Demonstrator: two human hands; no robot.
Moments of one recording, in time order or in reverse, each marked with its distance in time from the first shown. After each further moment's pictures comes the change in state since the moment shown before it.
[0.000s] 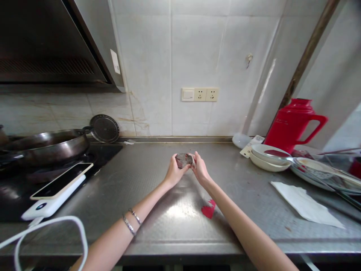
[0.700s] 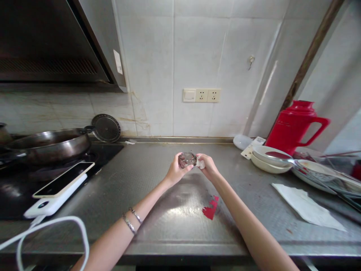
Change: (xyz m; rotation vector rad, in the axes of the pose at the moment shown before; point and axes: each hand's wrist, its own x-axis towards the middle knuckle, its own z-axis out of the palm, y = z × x) left_hand 0.003 0.005 -0.006 -0.285 -0.172 0.045; right_hand 0.015 -0.019 -0.023 0.047 0.010 0.056
